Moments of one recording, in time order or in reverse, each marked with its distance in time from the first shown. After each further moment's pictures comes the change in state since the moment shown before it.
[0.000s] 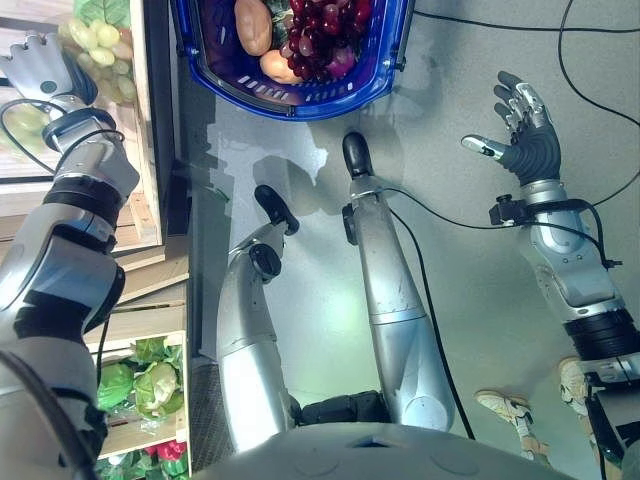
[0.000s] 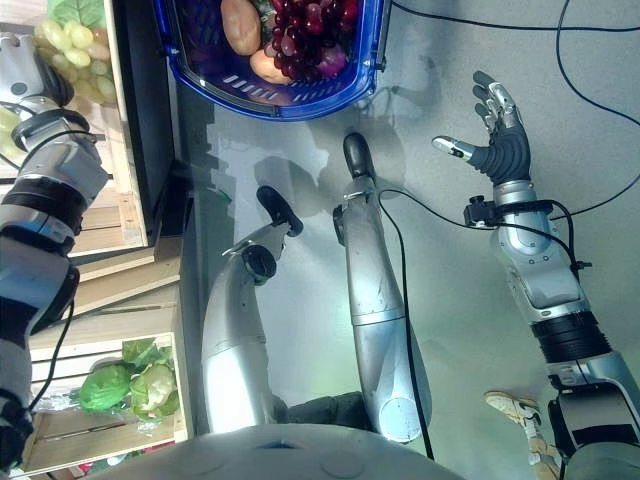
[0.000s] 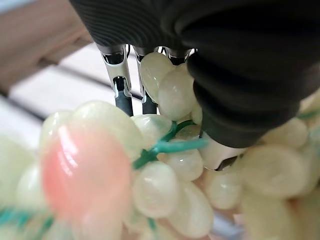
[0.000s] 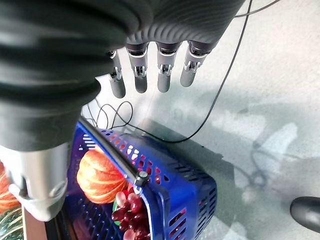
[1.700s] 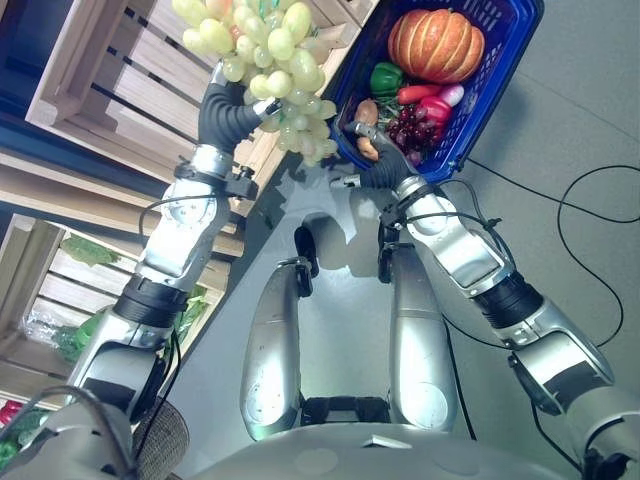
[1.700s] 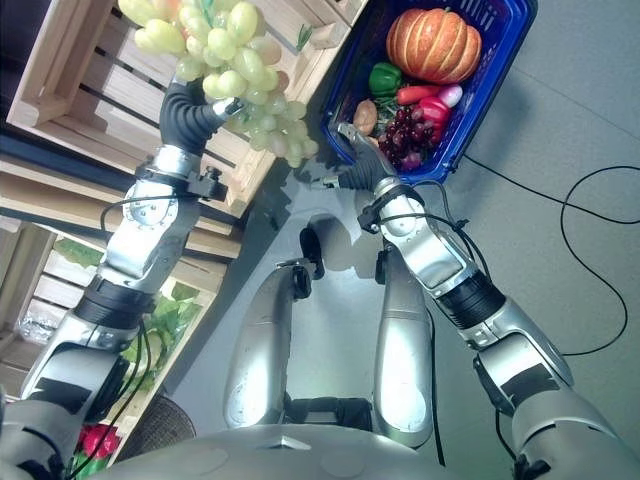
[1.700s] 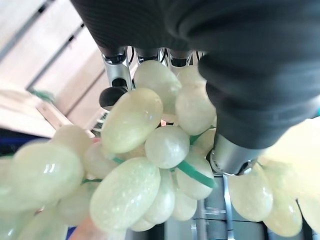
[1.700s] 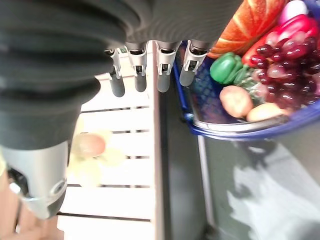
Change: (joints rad) left arm 0.520 -0.293 0.263 -1.043 -0.755 -0.627 -0.536; right arm -0.325 0.292 0.375 -0.043 -0.431 0.526 0.012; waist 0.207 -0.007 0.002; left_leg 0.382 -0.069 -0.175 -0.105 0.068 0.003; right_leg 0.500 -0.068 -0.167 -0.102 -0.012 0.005
